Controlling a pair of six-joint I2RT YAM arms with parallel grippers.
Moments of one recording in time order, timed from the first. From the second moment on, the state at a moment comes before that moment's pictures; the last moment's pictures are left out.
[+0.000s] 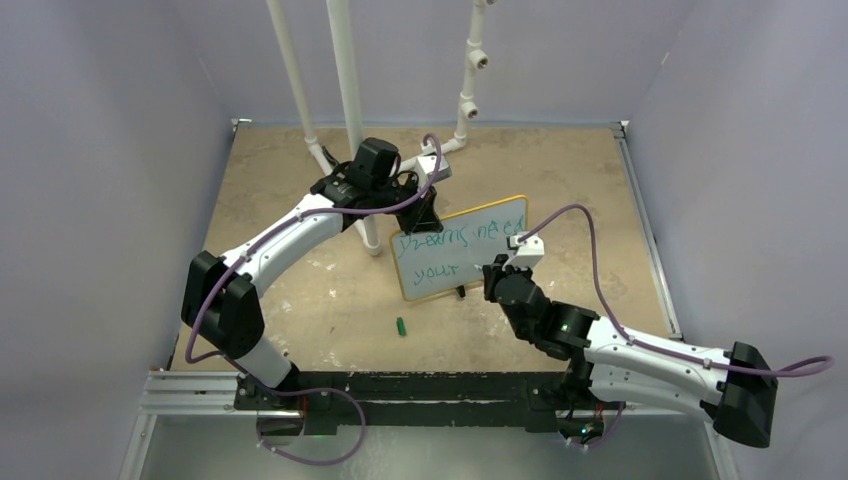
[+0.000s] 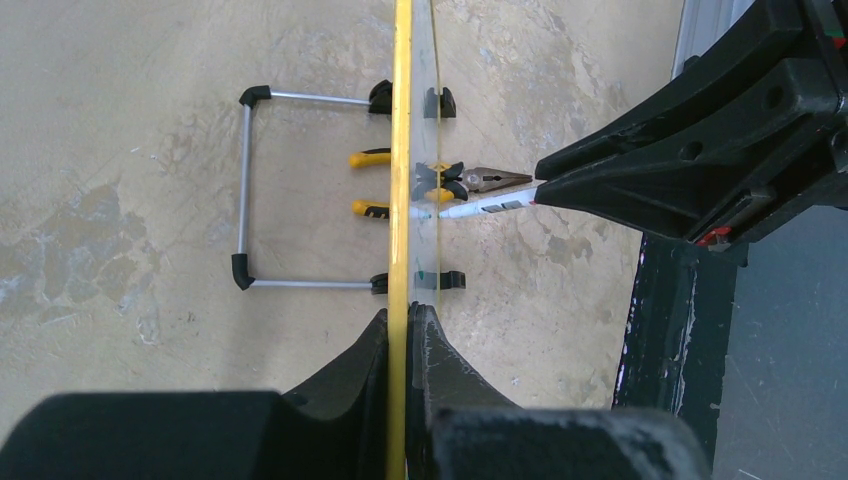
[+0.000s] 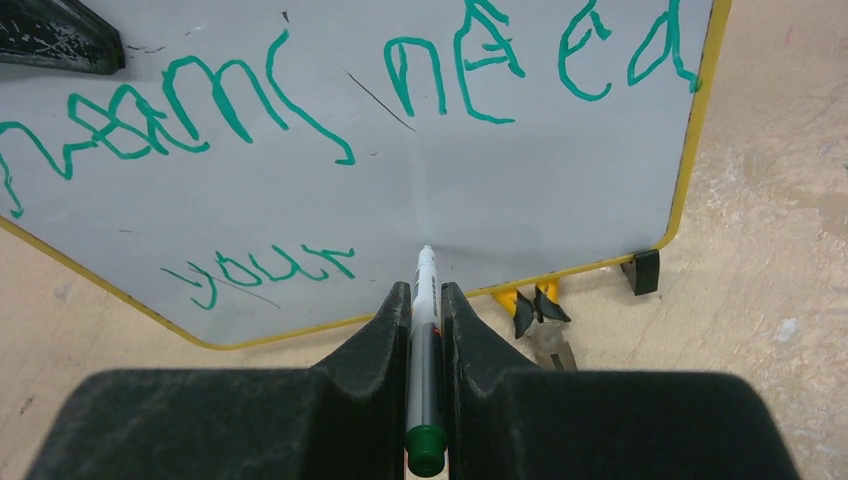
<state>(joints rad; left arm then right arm) -0.58 1.60 1.36 -0.44 0.68 0.18 1.06 0.86 0.48 -0.09 0.80 0.60</state>
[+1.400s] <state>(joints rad) -0.58 1.60 1.36 -0.44 0.68 0.18 1.06 0.83 0.48 -0.02 0.88 0.62</state>
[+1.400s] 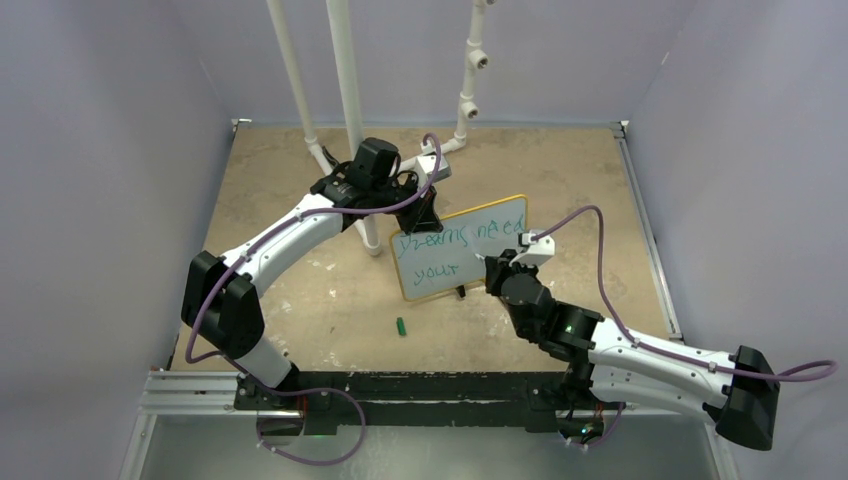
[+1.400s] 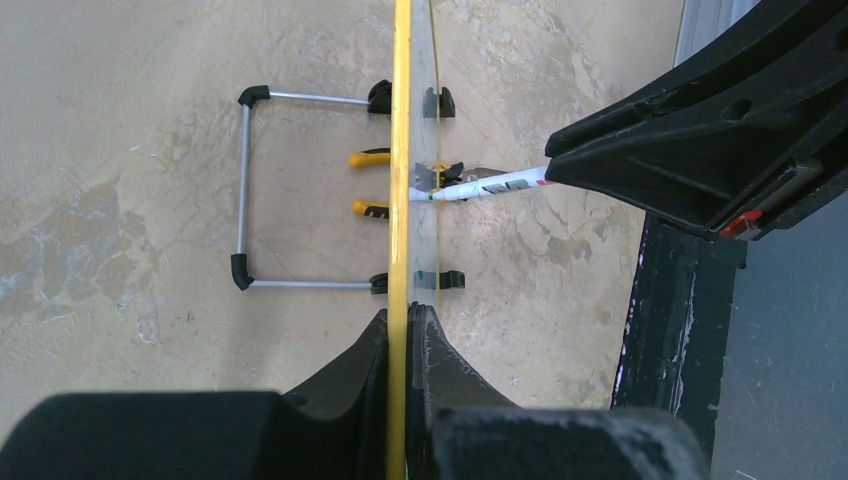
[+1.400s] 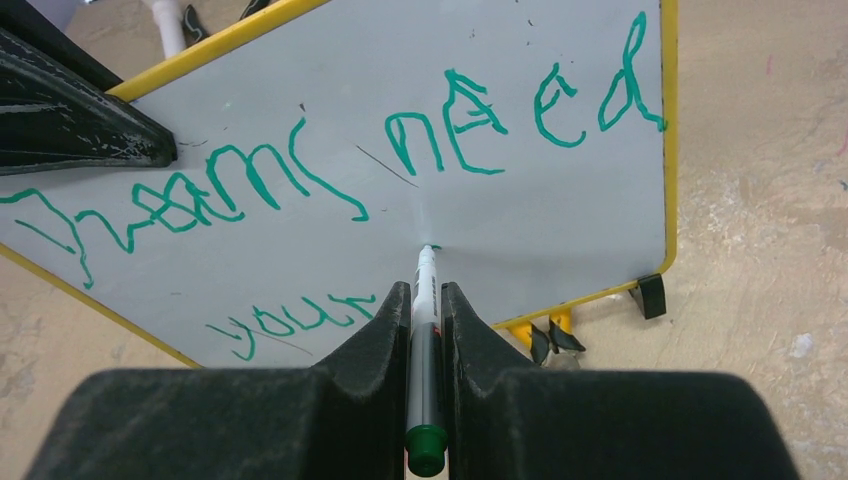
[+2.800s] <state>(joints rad) -0.58 1.60 1.36 -0.44 0.67 0.17 1.07 0.88 0.48 -0.04 0.88 0.70</state>
